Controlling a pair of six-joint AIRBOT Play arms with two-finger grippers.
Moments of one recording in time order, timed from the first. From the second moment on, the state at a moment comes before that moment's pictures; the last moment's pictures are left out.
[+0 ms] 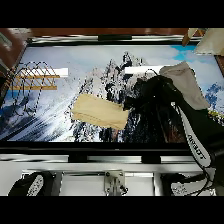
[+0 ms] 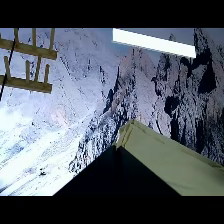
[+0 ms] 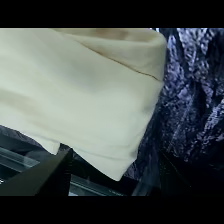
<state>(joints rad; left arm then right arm) 0.32 -0.74 1.24 1.06 -1.13 -1.40 0.26 -1.65 1.33 2.09 -1.25 -1.43</state>
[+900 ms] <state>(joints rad) 0.32 -0.76 1.24 1.06 -1.08 -1.40 0.26 -1.71 1.39 2.33 -1.20 -1.54</state>
